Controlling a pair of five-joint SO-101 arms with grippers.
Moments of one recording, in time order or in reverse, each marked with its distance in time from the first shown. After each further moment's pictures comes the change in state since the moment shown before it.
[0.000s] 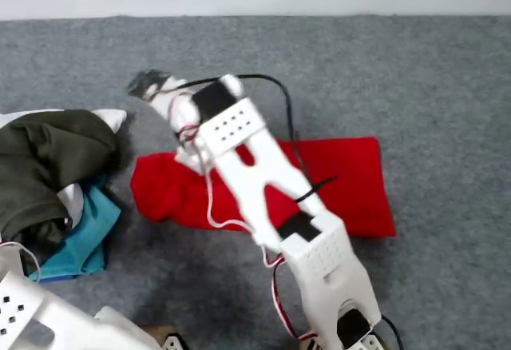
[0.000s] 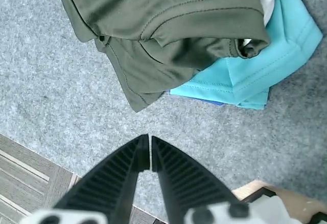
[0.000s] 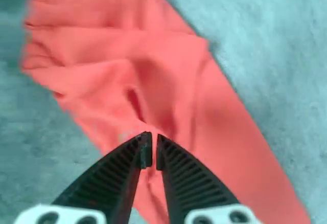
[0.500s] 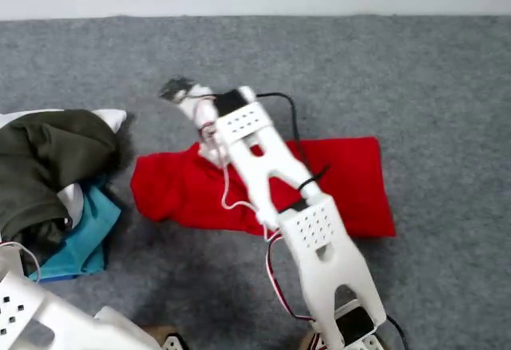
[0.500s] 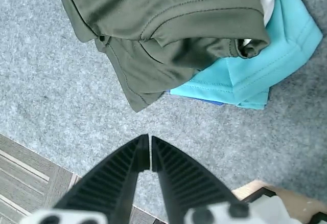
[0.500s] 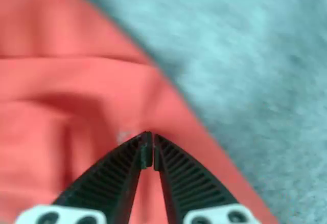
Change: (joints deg) left arm 0.0 0.0 0.3 0.0 0.0; right arm 9.2 17.0 -0.2 -16.3 2.5
